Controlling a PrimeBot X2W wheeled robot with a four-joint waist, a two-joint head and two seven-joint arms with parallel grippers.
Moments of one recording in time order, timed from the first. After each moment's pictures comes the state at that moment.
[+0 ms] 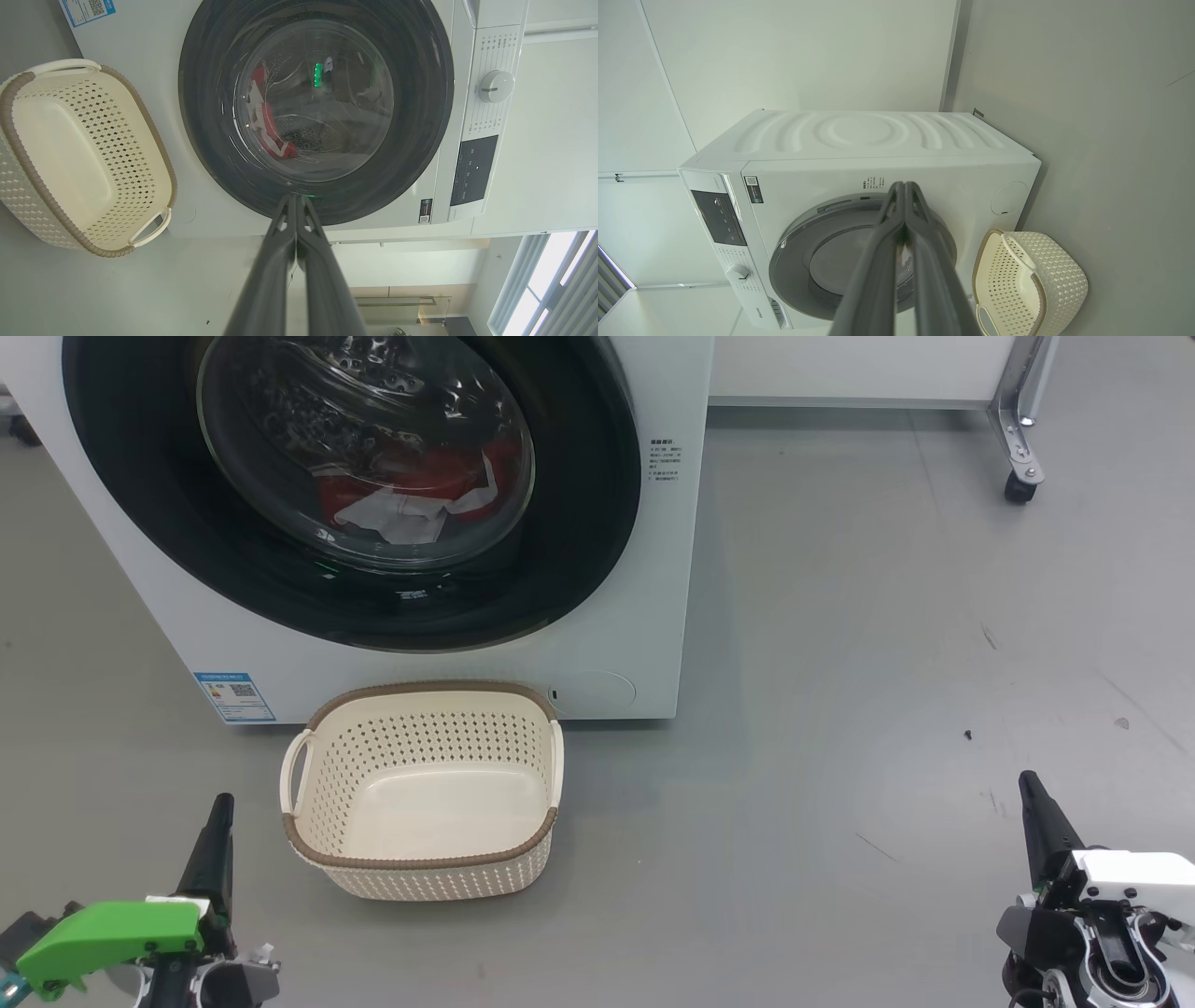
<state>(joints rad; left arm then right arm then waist) -0.09 0.04 0.08 0.27 -1.62 -0.13 0.11 -0.06 -0.05 -0.12 0.28 1.63 0.12 0.10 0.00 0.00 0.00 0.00</state>
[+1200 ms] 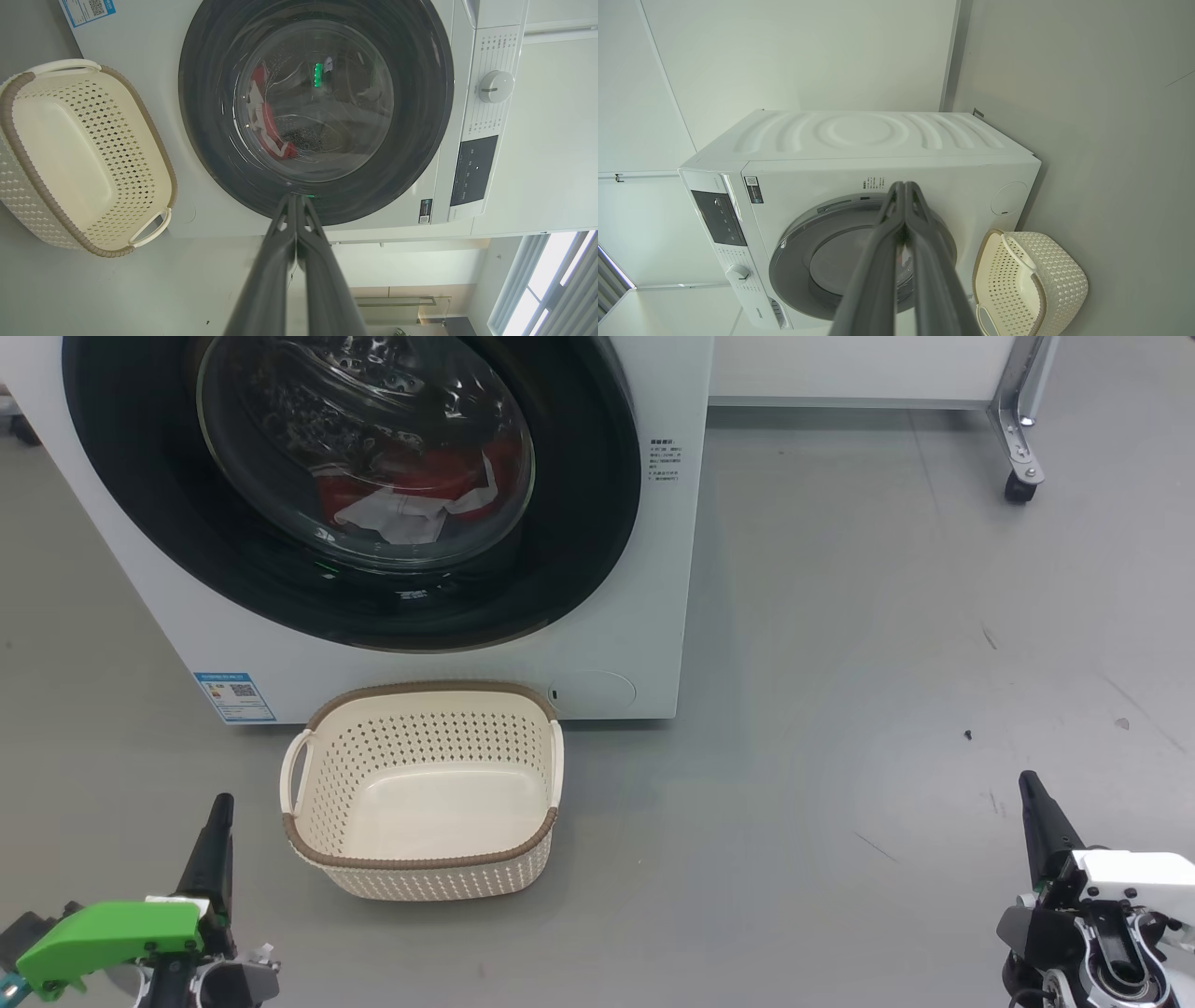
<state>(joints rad) -0.09 0.04 0.08 0.27 -1.62 -0.13 0.11 -0.06 -0.05 -0.12 0.28 1.63 0.12 0.10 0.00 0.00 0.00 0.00</state>
